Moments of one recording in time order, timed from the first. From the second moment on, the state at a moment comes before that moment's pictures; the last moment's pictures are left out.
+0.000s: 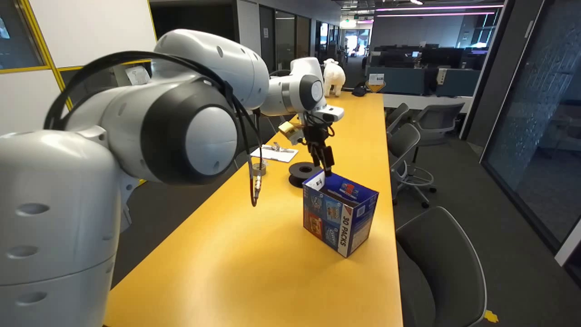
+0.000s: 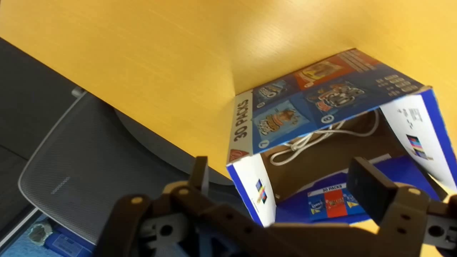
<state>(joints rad) -0.02 0.49 -0.18 -1.36 -0.17 1.89 0.84</state>
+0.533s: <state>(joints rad) -0.01 0.19 -0.18 -1.77 -0.20 1.88 0.59</state>
